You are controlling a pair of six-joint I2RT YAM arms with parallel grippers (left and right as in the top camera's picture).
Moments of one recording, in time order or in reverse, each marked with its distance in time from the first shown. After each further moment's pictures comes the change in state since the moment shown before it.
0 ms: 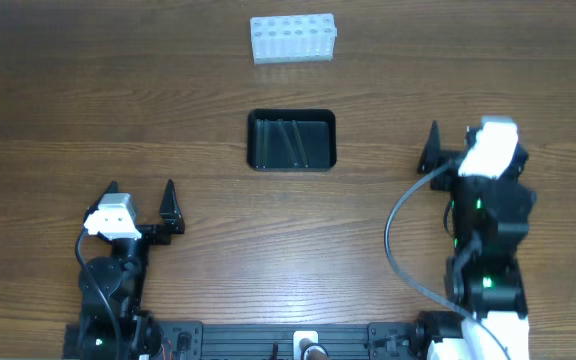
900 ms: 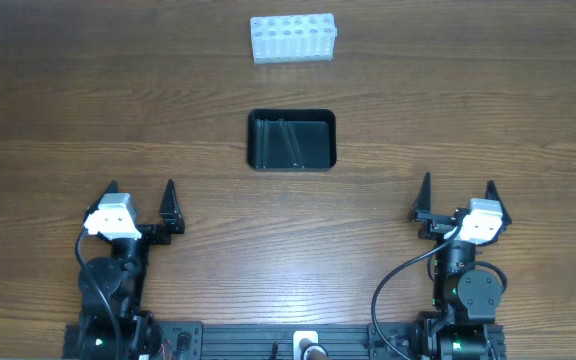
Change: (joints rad) left arm 0.000 0.000 0.000 0.000 0.000 0.000; right arm 0.017 -0.686 -0.488 0.060 0.034 0.031
